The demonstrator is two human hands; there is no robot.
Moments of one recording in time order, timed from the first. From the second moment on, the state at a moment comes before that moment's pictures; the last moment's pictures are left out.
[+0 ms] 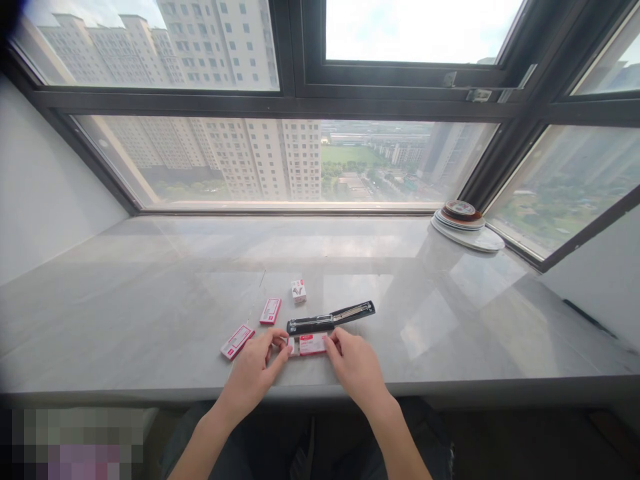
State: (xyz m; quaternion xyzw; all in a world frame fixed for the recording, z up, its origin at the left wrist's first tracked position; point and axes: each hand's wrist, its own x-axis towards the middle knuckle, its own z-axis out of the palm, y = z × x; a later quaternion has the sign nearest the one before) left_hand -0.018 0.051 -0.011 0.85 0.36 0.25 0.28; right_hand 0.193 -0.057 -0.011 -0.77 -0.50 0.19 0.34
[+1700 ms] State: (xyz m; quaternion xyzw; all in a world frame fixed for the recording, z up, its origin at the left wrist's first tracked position) left_hand -0.077 0.104 -0.010 0.88 0.35 0.28 0.15; right_hand 0.213 -0.002 0.012 -0.73 -0.57 0.17 0.35
